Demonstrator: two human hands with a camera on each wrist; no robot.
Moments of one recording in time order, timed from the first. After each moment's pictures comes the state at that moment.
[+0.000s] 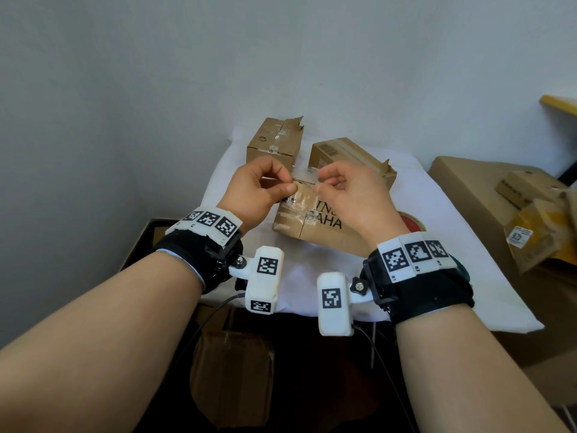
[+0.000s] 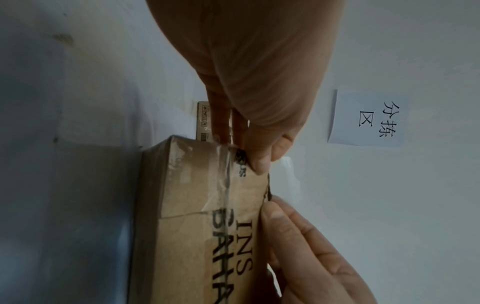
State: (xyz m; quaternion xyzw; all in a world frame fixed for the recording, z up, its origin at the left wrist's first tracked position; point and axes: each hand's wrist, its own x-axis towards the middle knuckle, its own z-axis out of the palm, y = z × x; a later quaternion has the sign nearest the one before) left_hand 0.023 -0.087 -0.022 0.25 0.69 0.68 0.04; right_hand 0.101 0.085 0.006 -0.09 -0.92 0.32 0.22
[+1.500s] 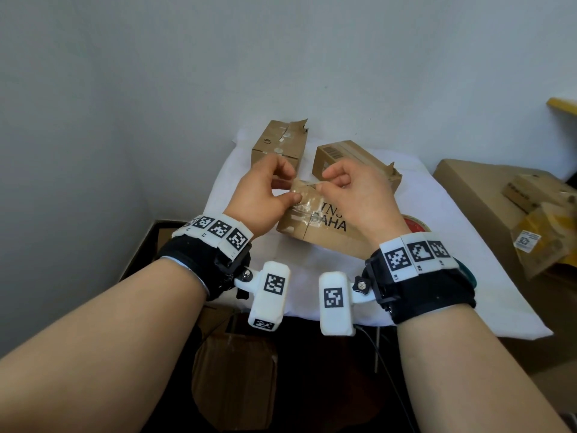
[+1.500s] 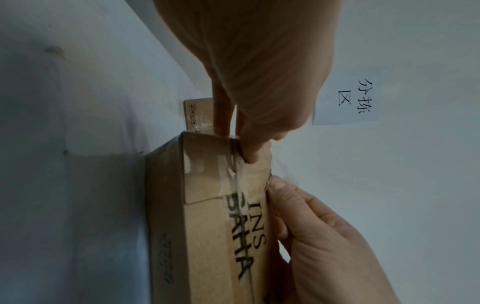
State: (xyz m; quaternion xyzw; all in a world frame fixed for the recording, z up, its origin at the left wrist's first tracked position) left_hand 0.026 -0.089 -0.021 0.28 0.78 0.56 -0.05; right_hand 0.092 0.085 0.004 -0.11 -0.91 0.33 0.23
